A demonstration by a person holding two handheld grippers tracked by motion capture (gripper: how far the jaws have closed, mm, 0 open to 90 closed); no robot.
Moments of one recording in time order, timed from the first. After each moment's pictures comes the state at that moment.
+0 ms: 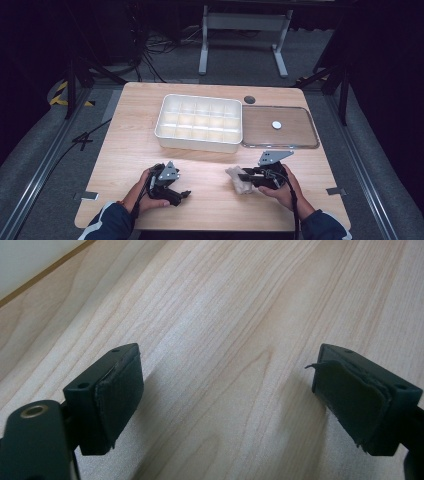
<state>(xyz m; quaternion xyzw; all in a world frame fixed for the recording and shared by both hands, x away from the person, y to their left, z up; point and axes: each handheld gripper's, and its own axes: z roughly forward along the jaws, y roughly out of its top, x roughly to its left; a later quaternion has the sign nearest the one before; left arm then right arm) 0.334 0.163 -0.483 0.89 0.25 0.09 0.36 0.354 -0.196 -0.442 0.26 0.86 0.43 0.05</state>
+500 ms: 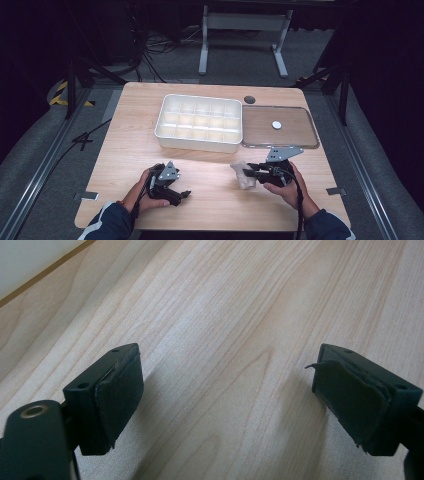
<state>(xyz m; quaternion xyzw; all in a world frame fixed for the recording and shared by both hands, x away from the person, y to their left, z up) 0.335 0.163 -0.483 0.89 0.25 0.09 0.36 0.354 -0.210 -0.429 0.27 0.85 0.46 0.07</state>
